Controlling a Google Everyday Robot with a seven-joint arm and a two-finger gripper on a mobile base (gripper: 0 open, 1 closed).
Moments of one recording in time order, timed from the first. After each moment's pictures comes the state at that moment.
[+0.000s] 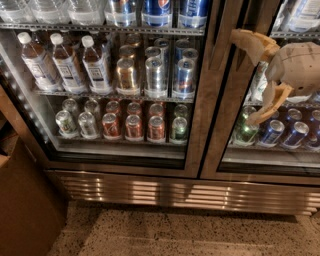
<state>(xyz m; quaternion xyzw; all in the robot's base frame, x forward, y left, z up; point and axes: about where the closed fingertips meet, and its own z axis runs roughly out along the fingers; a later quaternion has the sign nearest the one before) 0.483 -0.139 0.998 -0.61 0.41 0.38 0.56</state>
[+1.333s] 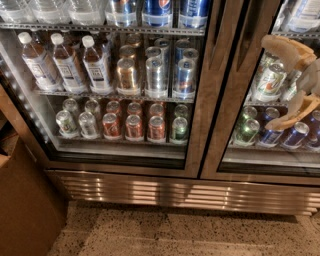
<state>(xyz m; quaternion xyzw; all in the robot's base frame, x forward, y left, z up) 0.478 -0.194 0.996 -0.55 0.45 0.33 0.62</state>
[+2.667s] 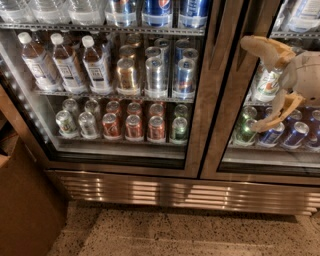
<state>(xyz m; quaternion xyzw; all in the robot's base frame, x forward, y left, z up) 0.477 -0.158 0.992 -0.59 0.44 0.33 0.59</state>
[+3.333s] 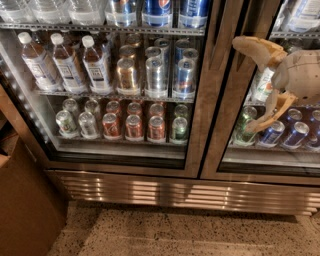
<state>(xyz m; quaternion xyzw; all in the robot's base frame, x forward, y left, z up) 0.475 -0.145 0.991 -0.60 0.43 0.34 0.58</state>
